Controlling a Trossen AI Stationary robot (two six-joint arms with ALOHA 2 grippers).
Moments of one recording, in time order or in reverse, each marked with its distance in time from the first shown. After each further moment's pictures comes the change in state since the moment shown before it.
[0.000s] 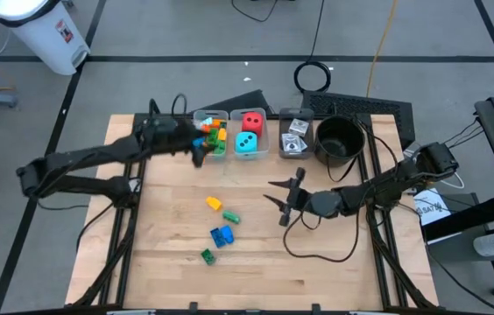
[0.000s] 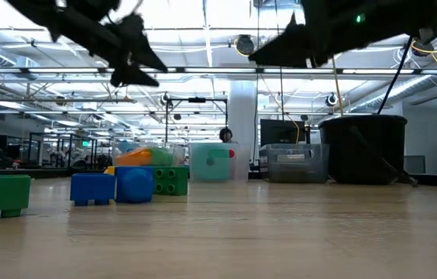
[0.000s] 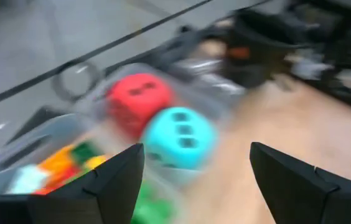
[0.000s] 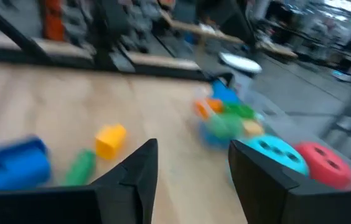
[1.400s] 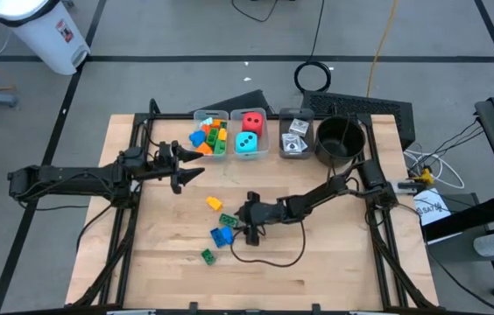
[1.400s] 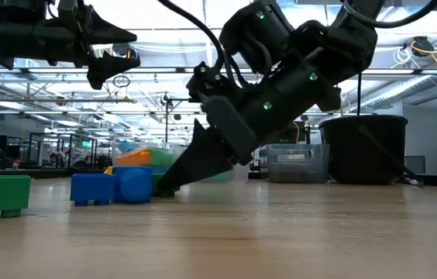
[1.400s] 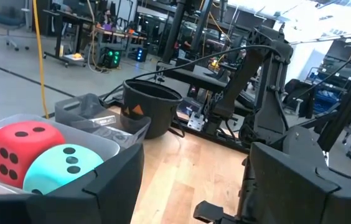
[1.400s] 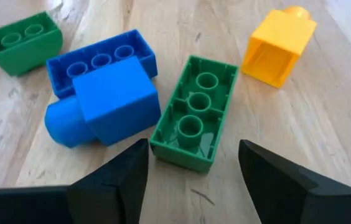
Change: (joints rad) left arm -0.303 -0.393 -0.515 0.614 -0.019 -0.113; right arm -0.109 0.642 0.466 -0.189 -0.580 0.231
